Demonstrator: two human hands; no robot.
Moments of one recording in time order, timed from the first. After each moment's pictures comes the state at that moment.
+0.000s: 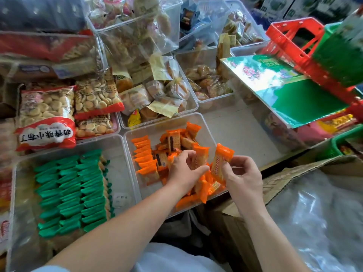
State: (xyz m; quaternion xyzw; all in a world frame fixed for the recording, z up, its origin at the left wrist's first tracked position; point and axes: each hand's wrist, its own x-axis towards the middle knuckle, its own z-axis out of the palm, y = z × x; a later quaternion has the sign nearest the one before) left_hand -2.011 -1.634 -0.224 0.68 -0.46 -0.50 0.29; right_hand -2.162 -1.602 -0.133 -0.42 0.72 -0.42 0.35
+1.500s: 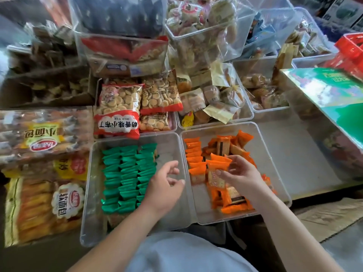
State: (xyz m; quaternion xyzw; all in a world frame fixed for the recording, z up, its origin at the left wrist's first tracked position) left_hand -1.838 -1.543 -0.170 0.73 -0.38 -0.45 0.36; right_hand -2.063 -1.635 -0.155 -0.53 0.61 -0.20 0.55
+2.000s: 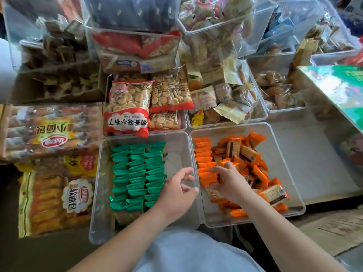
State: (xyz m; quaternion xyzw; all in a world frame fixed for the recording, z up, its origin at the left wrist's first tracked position) left_hand -1.838 -1.538 -0.183 0.71 -0.39 -0.49 0.31; right_hand -2.023 -1.644 -0.217 -0.76 0.55 0.07 0.34
